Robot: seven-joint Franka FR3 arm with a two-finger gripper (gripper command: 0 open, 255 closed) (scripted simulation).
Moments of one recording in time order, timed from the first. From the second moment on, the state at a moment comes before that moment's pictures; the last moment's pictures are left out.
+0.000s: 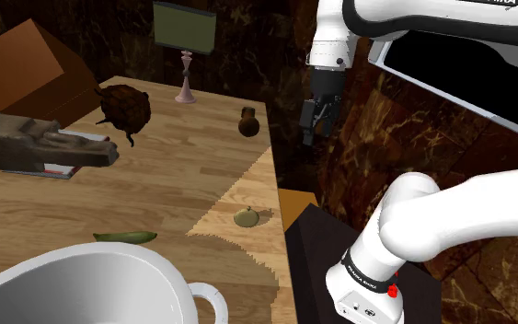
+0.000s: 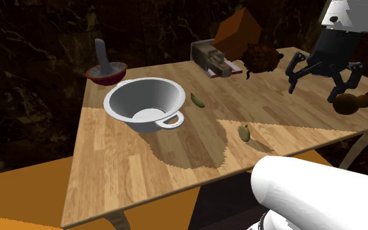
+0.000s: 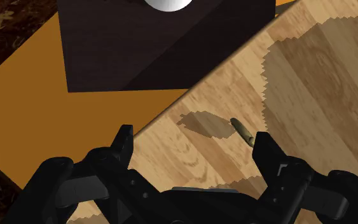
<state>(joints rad) 0.02 -0.81 -0.02 -2.44 0.03 1.43 0.09</state>
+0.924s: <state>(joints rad) 0.15 -0.52 0.08 -2.46 0.09 1.85 0.00</state>
